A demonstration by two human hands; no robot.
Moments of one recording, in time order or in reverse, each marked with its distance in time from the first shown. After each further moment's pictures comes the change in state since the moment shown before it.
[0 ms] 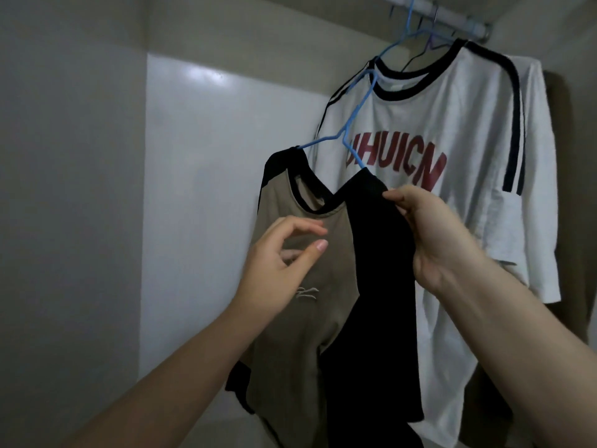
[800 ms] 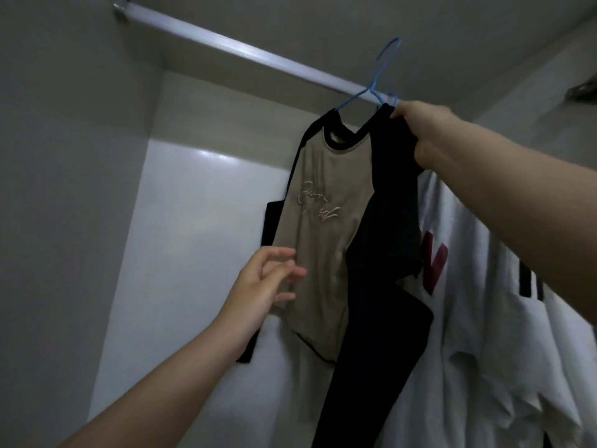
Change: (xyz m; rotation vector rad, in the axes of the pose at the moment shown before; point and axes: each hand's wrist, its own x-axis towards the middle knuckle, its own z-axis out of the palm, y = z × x) left_hand 0.109 -0.012 -0.004 -0.168 0.107 -0.244; right_hand 0.163 -0.208 0.053 -0.312 0.249 -0.470
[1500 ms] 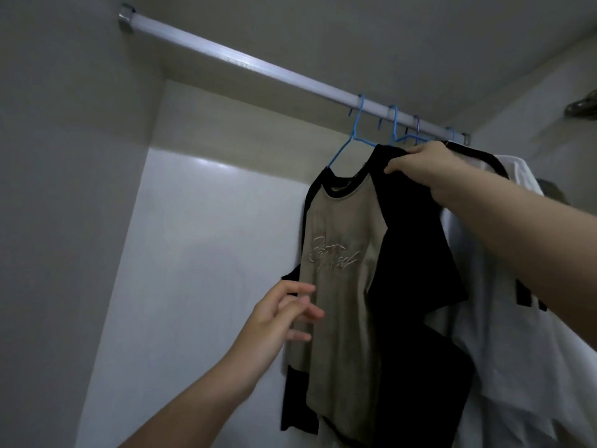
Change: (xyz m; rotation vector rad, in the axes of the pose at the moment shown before) left_hand -0.009 -0.022 0.000 0.000 -0.183 -0.035; right_hand 0.006 0.032 -0.017 -0.534 -0.025 -0.158
